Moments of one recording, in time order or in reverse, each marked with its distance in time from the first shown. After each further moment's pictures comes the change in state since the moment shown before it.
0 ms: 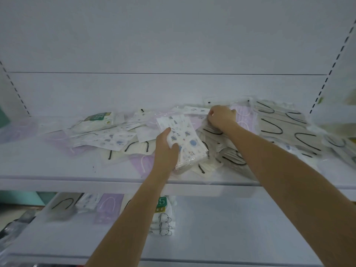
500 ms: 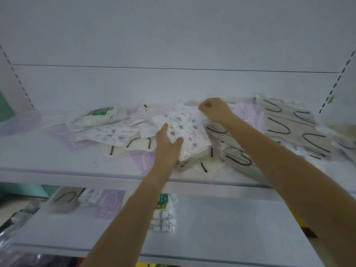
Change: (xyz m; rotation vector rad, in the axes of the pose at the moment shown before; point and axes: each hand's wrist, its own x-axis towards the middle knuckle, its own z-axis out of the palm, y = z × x) left_hand 0.002 0.003 0.001 -0.011 0.053 -0.023; right_hand -0.024 -0.030 -0.025 0.487 -0.168 -0.116
